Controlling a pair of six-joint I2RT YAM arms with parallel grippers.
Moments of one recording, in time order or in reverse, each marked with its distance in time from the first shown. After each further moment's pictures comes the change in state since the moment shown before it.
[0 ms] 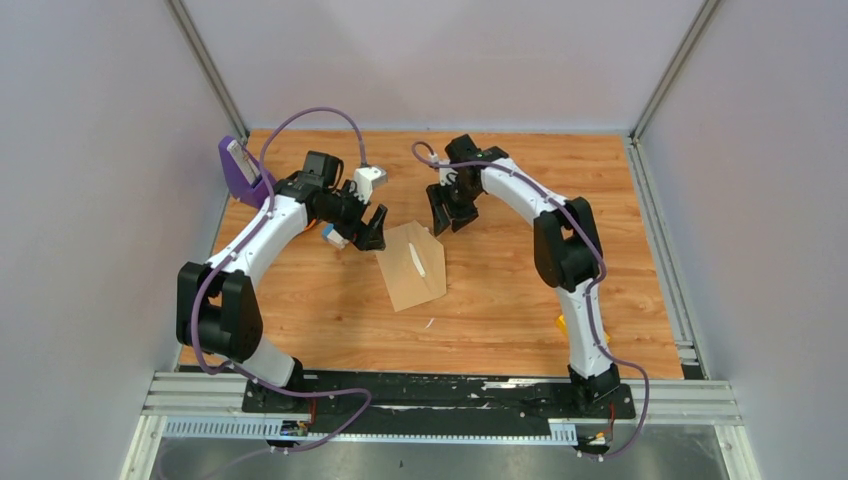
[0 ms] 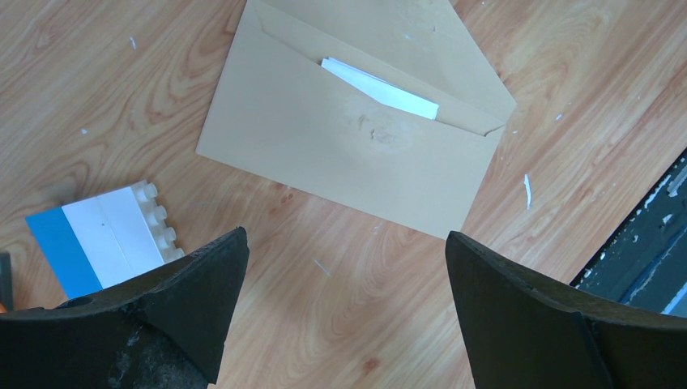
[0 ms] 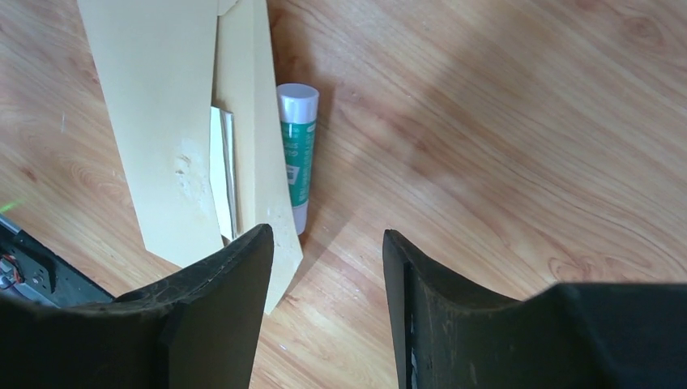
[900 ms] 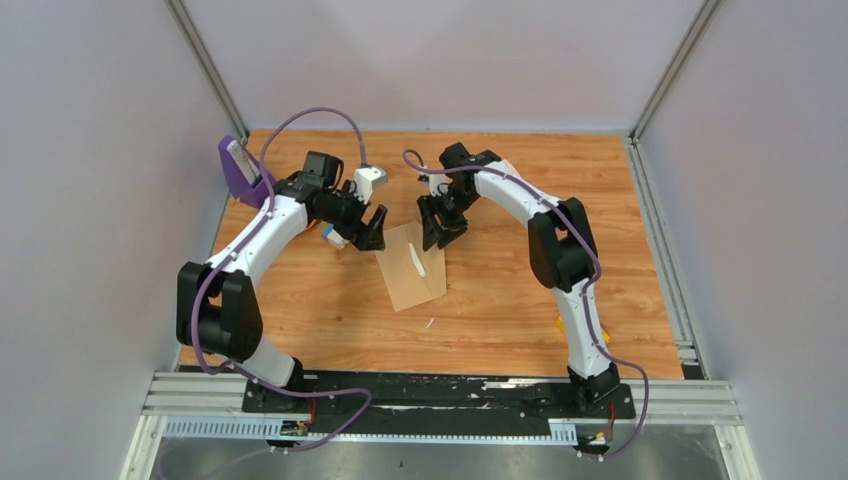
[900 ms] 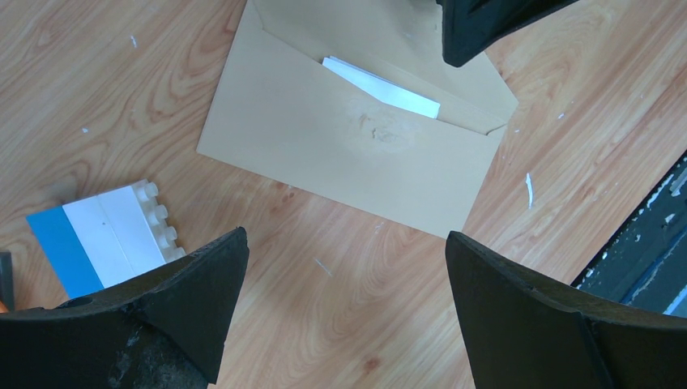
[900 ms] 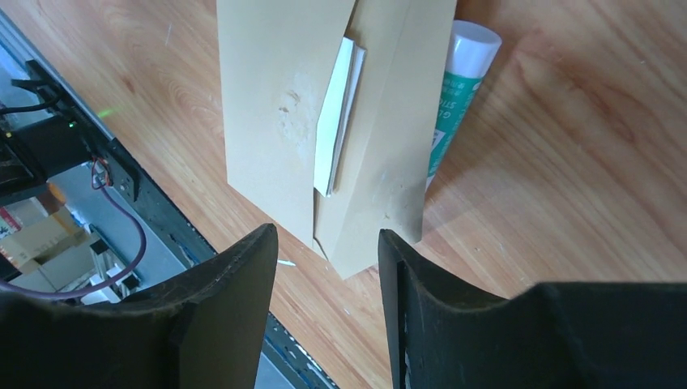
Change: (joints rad) left arm 0.000 0.000 -0.002 0.000 -0.003 0.003; right arm 0.027 0.021 0.000 -0.090 -0.264 -0.034
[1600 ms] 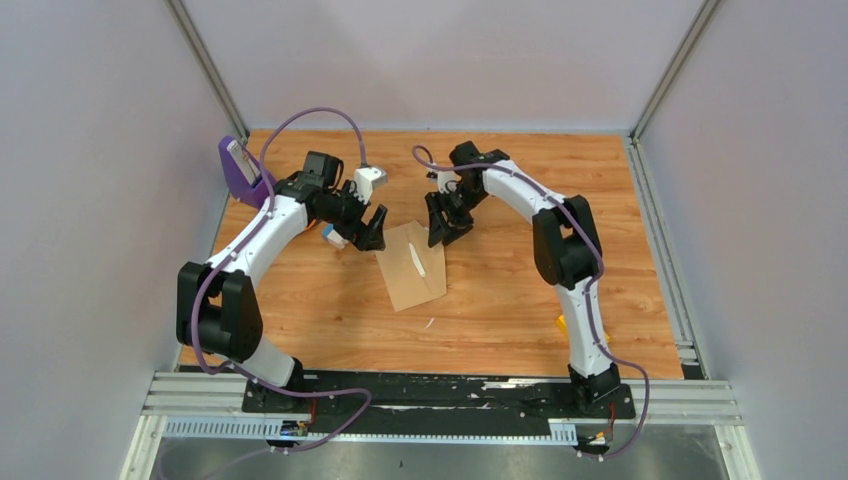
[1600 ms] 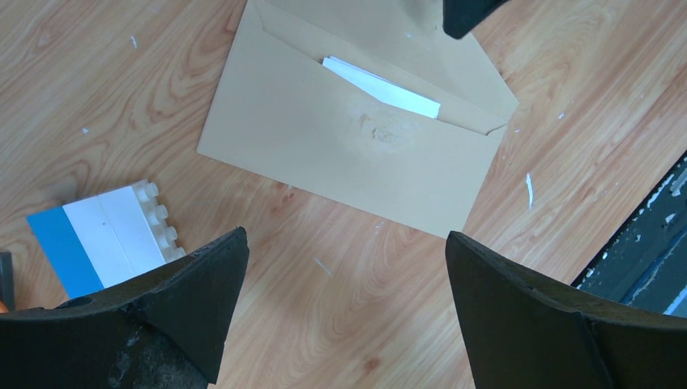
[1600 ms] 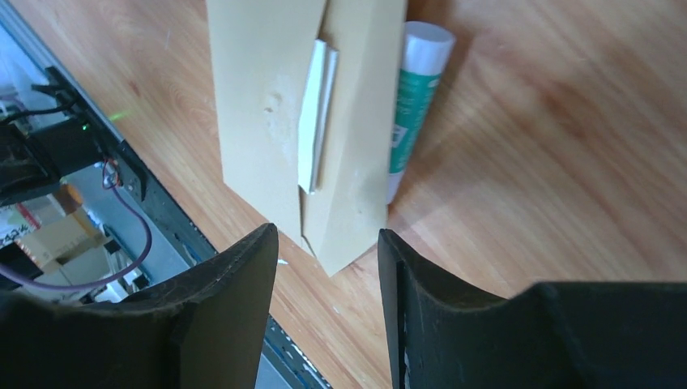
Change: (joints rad) left arm 0.000 0.000 0.000 0.000 0.000 0.000; right arm -0.048 -0.001 -0.024 0.034 -0.021 -0.010
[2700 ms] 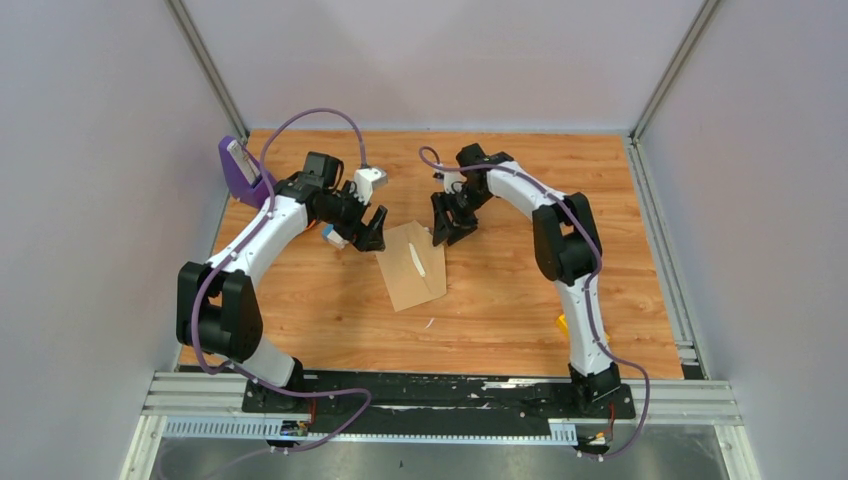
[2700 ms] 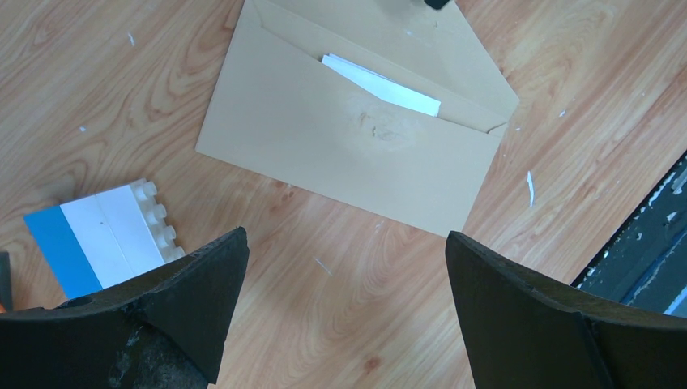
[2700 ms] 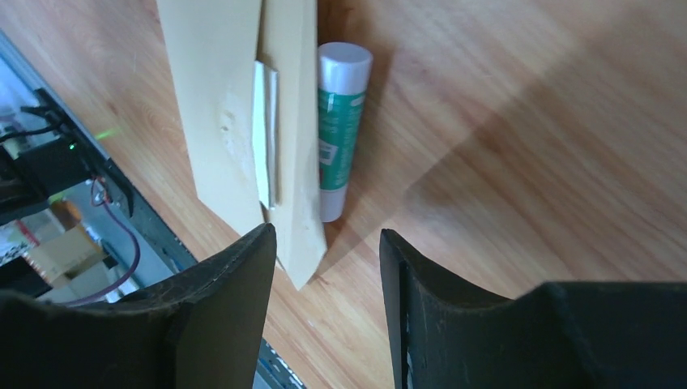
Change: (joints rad) left arm 0.000 0.000 -0.003 0.001 0.000 0.003; right arm -0.040 0.027 -0.018 0.048 0.005 -0.006
